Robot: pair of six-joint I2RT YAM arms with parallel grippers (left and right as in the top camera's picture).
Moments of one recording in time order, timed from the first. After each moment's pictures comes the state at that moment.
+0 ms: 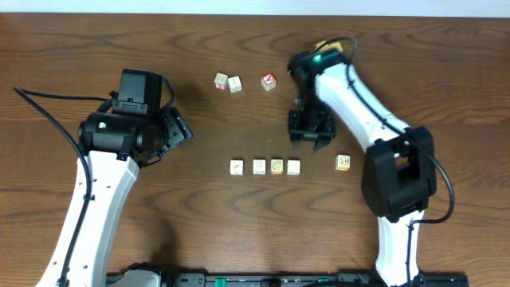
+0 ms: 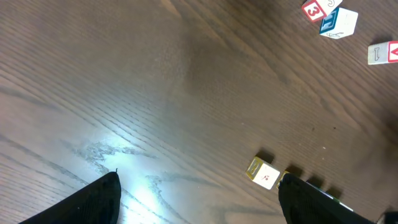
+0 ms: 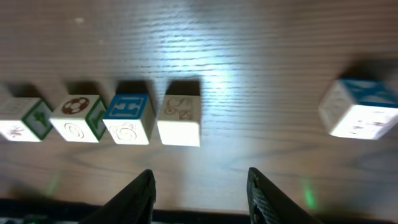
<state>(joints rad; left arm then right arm) -0.14 1.34 1.28 -1.13 -0.05 -0.65 0.39 2.16 1.85 -1.50 -0.20 0.45</state>
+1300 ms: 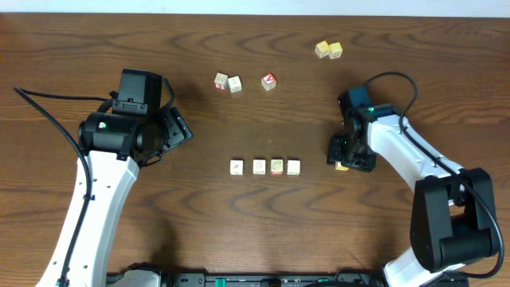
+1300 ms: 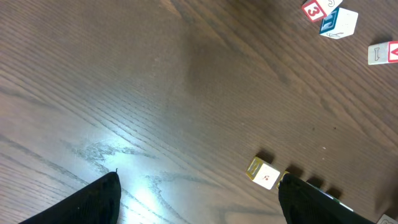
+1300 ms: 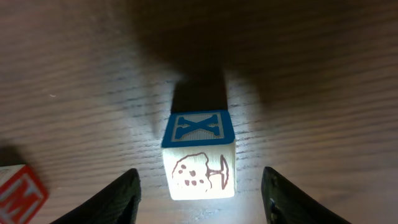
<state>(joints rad) -0.14 1.34 1.28 -1.13 -0.05 -0.65 0.23 1.78 1.09 -0.88 -0.01 0.45</state>
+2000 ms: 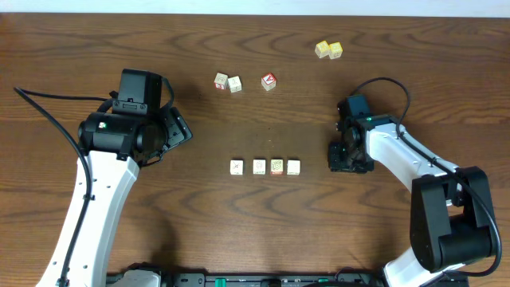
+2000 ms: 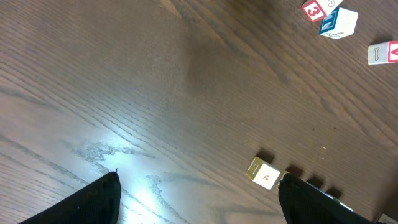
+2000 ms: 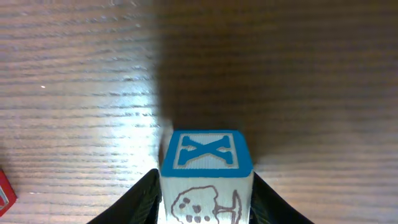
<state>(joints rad) -0.14 1.34 1.28 -1.13 -0.05 -0.65 0.23 1.78 1.01 -0.75 -0.03 0.28</state>
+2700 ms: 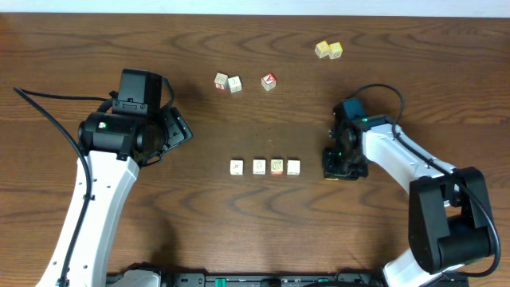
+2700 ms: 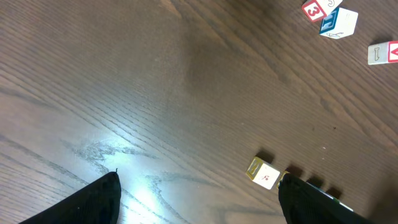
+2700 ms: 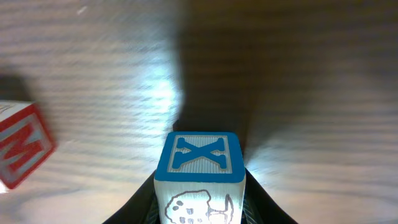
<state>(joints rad) -0.14 1.34 1.28 -1.13 -0.05 -0.65 0.26 1.78 1.01 -0.84 -0.15 0.33</state>
